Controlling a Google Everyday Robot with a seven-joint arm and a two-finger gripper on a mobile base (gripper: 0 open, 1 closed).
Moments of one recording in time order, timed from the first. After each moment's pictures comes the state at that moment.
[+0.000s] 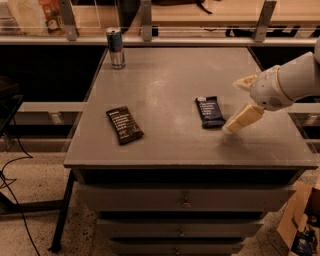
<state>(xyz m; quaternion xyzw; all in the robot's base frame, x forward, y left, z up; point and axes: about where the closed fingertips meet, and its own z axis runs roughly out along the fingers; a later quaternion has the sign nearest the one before) 0.584 -0.203 0.845 -0.56 0.75 0.10 0.34</state>
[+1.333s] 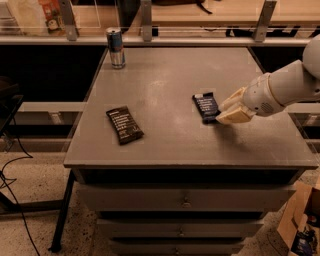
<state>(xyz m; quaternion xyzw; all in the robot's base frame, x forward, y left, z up) 0.582 -0.190 0.824 -0.56 0.75 0.13 0.33</state>
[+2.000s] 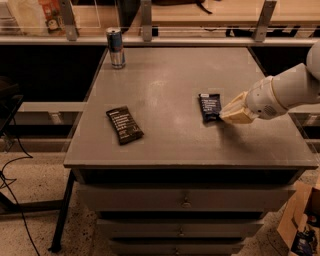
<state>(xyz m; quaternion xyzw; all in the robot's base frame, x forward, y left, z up) 0.576 -0.196 0.818 -0.56 0.75 0.14 0.33</state>
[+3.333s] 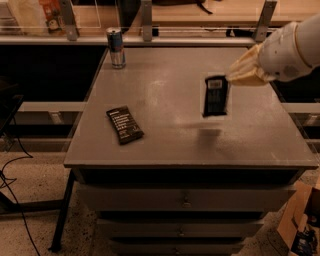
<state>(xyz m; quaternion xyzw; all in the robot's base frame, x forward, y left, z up) 0.566 -0.185 0.946 -0.61 0.69 0.04 0.39</state>
